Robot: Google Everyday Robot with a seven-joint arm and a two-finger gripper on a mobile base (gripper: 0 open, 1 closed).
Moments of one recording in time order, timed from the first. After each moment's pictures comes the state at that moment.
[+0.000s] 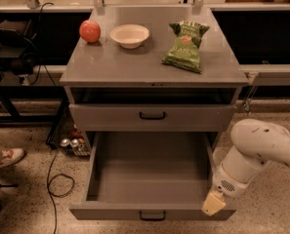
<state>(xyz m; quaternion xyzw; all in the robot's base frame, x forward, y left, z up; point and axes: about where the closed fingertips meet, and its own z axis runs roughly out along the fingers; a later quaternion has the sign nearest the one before) 0.364 -0.196 0.593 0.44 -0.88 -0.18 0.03</state>
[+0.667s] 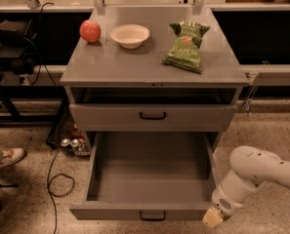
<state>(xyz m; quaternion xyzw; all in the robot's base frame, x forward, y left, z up) 0.350 -0.210 0.500 0.40 -0.89 -0.20 0.04</state>
